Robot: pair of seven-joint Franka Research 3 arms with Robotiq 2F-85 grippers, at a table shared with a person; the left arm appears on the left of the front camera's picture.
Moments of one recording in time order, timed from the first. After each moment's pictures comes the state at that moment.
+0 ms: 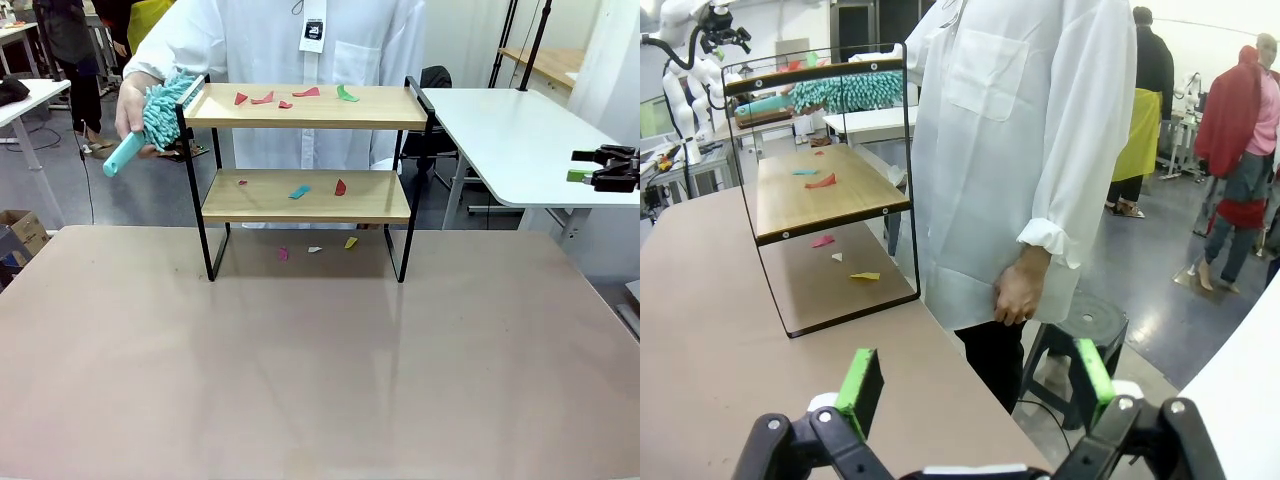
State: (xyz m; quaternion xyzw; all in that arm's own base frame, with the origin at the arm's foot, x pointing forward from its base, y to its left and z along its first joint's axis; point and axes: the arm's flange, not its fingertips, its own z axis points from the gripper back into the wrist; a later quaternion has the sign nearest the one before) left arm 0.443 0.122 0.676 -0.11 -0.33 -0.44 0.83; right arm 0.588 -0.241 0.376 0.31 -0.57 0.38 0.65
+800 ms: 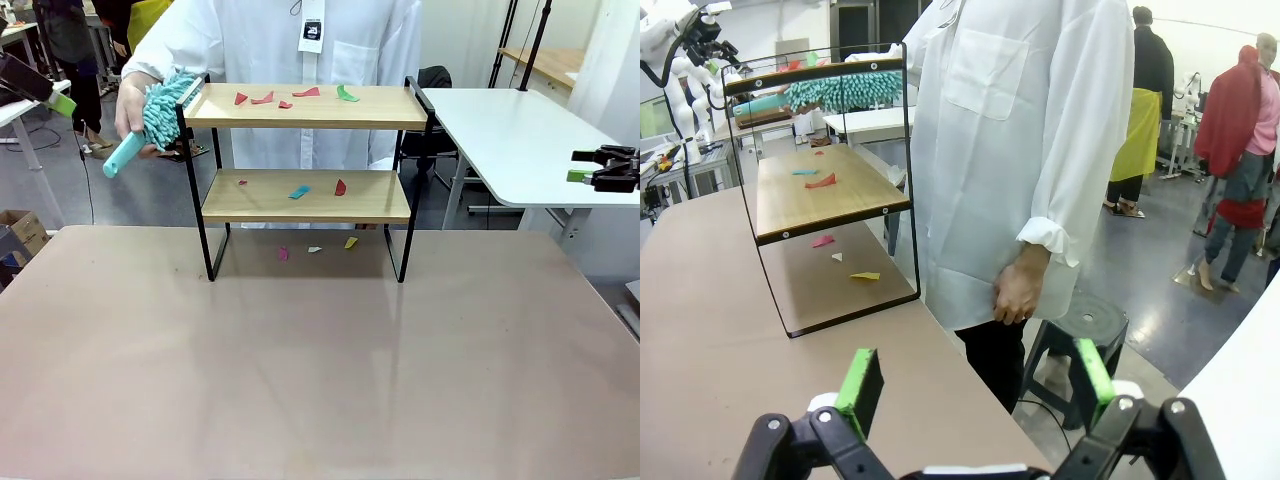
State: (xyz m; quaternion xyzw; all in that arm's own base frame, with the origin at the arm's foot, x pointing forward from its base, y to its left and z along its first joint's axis) left arm 0.420 0.016 0.633 -0.09 -0.36 -0.31 0.87; right arm 0.588 -0.241 0.376 0.31 -0.57 0.38 0.65
